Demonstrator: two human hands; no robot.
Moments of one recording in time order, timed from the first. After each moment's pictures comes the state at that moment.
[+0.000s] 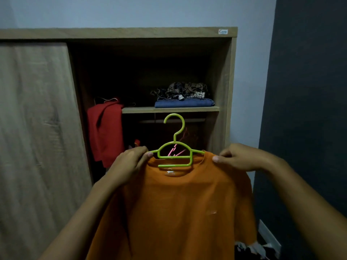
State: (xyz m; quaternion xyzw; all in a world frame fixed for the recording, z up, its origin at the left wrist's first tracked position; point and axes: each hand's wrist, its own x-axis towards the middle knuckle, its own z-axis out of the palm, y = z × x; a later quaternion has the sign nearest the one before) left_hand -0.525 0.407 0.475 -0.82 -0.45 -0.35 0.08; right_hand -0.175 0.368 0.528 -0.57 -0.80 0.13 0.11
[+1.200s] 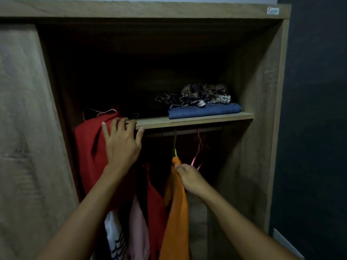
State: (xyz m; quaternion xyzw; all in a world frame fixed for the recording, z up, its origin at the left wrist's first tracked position) left_hand -0.598 0.625 0.533 -0.65 -0.55 -0.43 0.31; right_hand -0.398 0.572 0.449 -0.55 -0.61 0.33 0.46
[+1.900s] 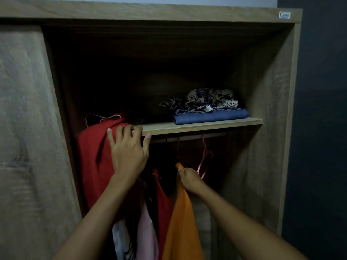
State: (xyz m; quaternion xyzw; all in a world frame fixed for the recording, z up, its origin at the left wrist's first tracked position) left_hand -0.598 0.630 0.531 -0.64 -0.55 -0.43 0.32; right_hand -0.402 0.656 0.433 -0.64 -0.63 0.23 0.38
